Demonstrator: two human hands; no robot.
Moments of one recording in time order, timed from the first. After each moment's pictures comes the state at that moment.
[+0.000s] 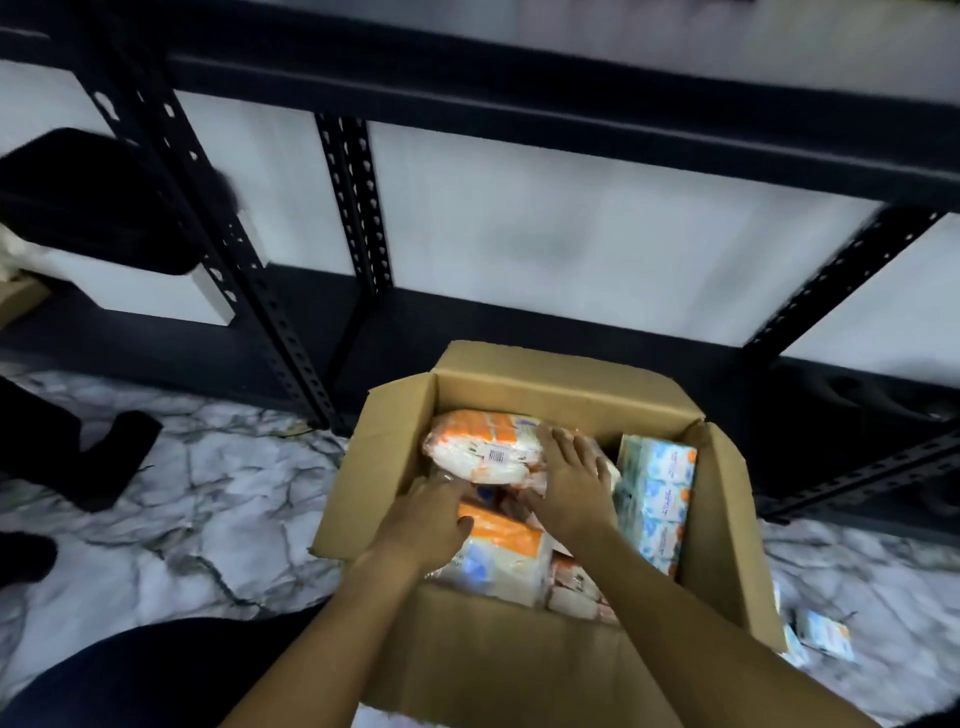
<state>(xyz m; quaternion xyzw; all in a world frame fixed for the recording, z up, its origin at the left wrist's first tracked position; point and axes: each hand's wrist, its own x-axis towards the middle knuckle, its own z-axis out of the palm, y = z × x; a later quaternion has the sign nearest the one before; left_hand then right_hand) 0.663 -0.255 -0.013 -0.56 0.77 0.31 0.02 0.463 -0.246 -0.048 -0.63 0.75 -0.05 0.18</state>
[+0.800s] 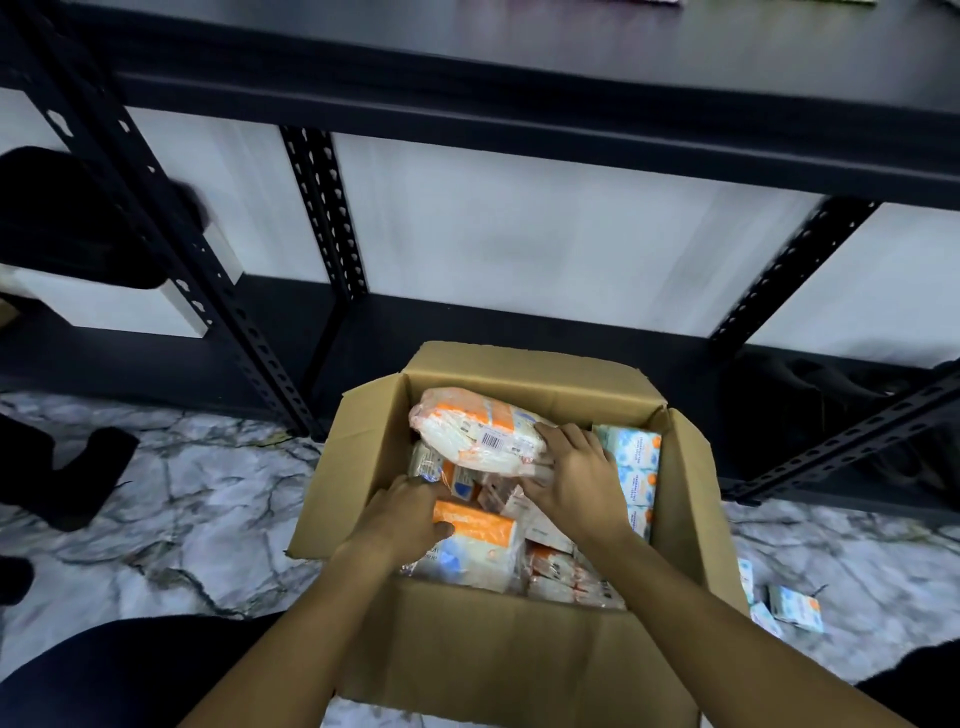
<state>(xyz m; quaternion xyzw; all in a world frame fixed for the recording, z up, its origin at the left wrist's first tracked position) 0.659 -0.256 -0.021 -0.53 0.79 0.30 0.08 0.430 -0.220 -0.013 -0.65 0.74 -0.14 0.12</state>
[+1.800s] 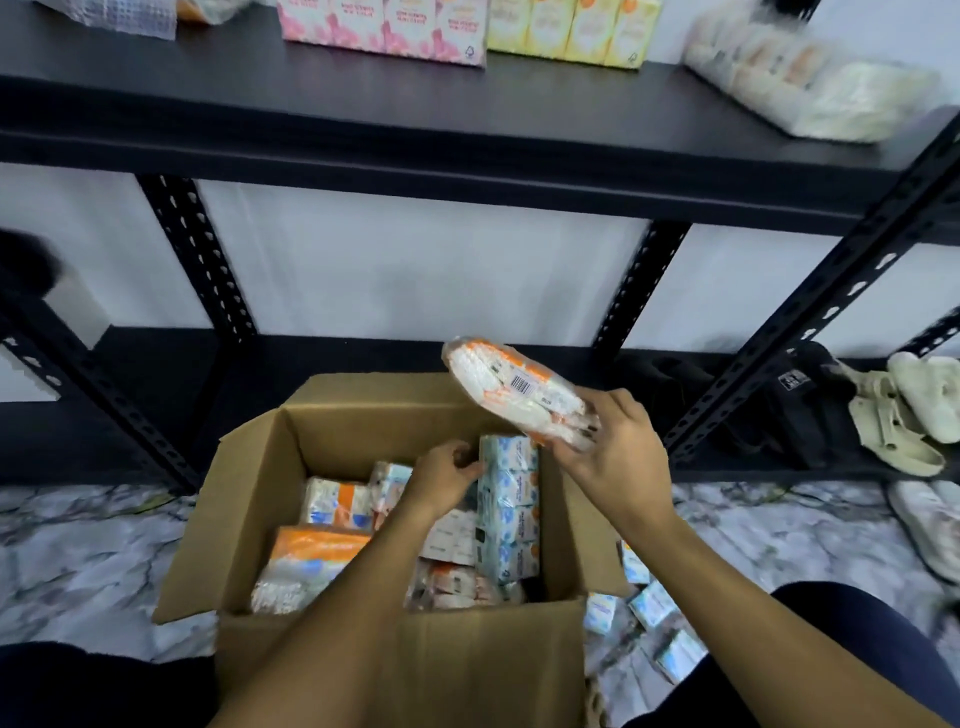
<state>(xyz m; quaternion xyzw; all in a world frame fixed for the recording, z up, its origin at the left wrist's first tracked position) 0.483 -0.265 -0.019 -0.50 0.69 0.50 -0.13 0.302 -0.155 0.078 -0.55 0.79 -0.27 -0.01</state>
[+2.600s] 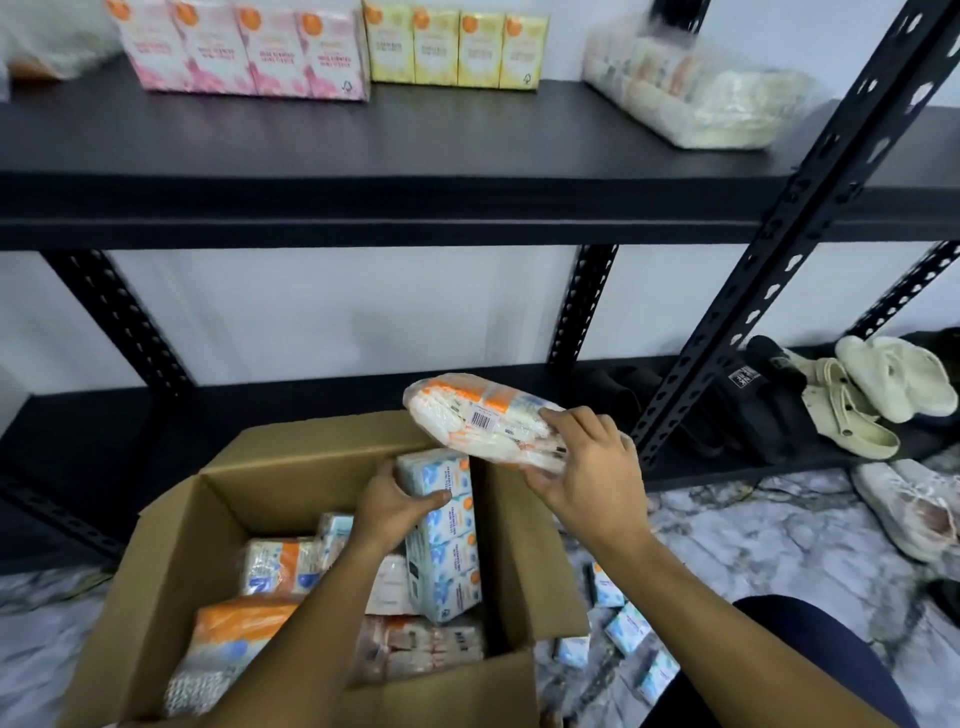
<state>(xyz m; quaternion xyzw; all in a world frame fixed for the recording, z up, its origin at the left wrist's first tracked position) 0.447 -0.287 -0.035 -0.55 0.59 0.55 -0.21 0.246 -0.149 0.074 -0.55 0.80 -0.22 -0.06</state>
